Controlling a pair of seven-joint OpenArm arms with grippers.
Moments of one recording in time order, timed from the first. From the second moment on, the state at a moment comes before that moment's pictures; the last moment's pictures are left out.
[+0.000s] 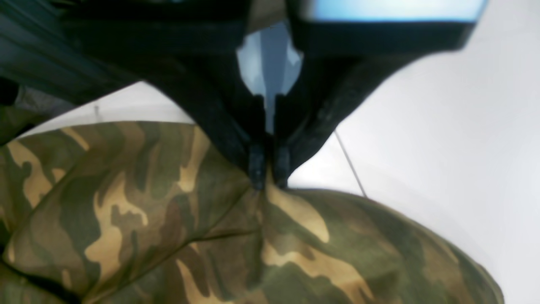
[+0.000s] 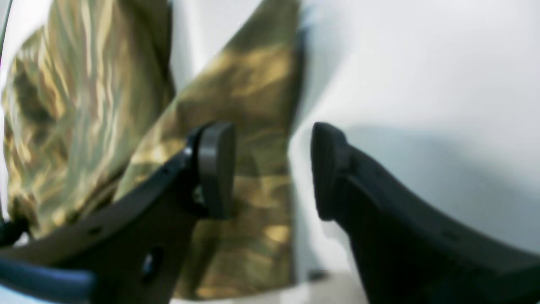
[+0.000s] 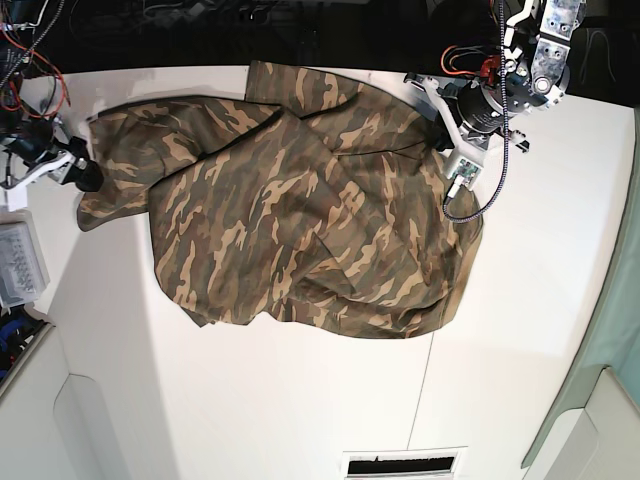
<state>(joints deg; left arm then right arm) 22.9 -17.0 4.0 98.6 -11.1 -14.3 37.0 -5.6 18.7 25.4 67.7 43.2 32.7 -50.4</state>
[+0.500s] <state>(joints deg) 22.7 -18.5 4.0 98.6 -10.6 -20.5 37.1 0.1 17.5 18.4 67.7 36.0 33.1 -46.9</state>
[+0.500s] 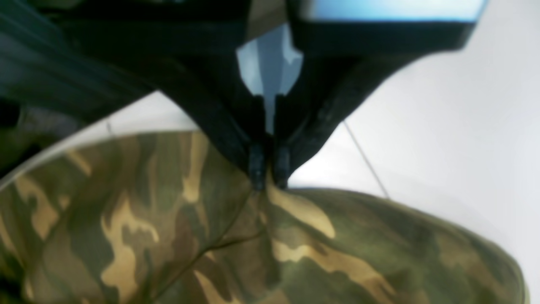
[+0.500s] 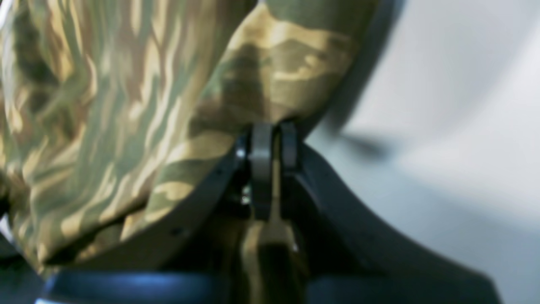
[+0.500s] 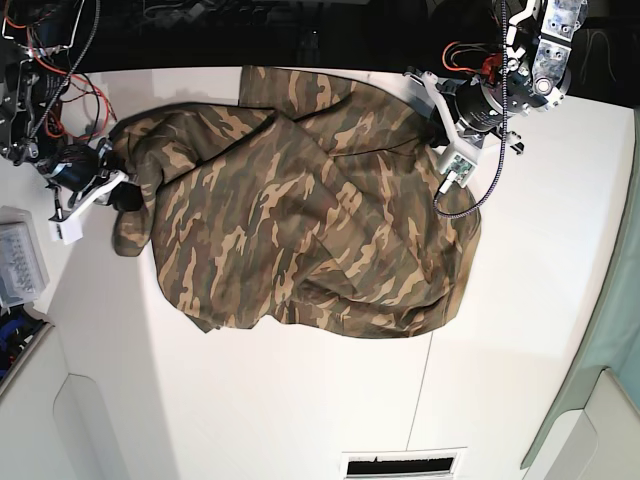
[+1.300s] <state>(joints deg) 18.1 -30.7 4.3 98.7 -4.6 -24.7 35.3 5.0 23.5 21.8 67.8 34.5 32.4 -51.8</state>
